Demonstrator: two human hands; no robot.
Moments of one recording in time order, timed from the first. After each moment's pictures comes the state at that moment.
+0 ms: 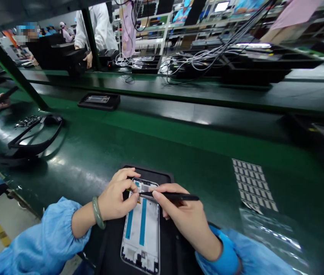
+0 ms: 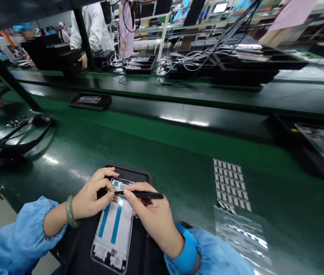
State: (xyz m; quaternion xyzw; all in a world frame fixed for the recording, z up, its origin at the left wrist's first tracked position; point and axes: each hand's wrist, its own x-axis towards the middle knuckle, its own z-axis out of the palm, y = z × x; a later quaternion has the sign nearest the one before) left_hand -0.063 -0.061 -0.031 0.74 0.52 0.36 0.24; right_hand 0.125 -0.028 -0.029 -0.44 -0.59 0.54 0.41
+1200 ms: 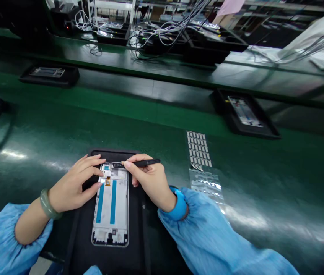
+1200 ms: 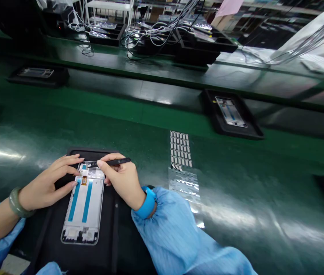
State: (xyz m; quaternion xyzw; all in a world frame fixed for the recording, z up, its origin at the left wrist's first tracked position) left_hand -0.094 -0.066 -0.031 0.84 0.47 0.18 0.20; right_hand 0.125 -0.019 -0.031 -0.48 -0.52 0.58 0.40
